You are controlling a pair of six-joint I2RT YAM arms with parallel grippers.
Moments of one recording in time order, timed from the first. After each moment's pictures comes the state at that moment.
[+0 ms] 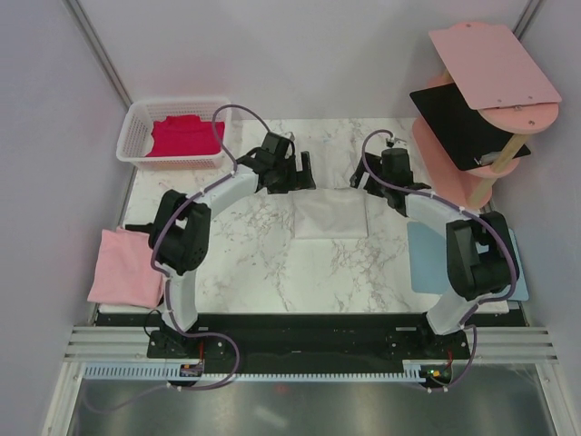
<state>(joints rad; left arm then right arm) -0.53 2.01 1.55 -0.37 0.13 -0.54 0.24 1.71 1.03 0.04 0.04 0.50</state>
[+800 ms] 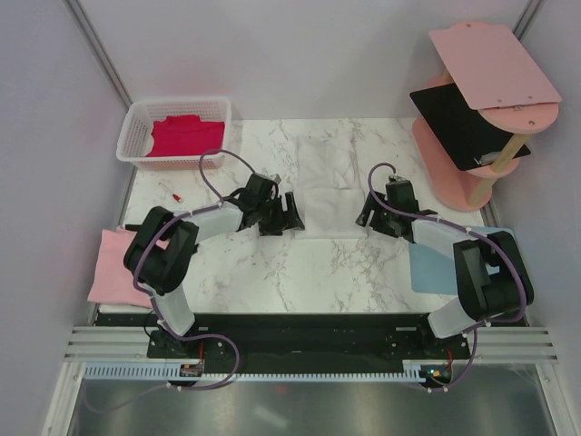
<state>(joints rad) -0.52 1.78 1.01 -0.14 0.27 -0.64 0.24 1.54 0.74 -0.06 -0.04 0.55</state>
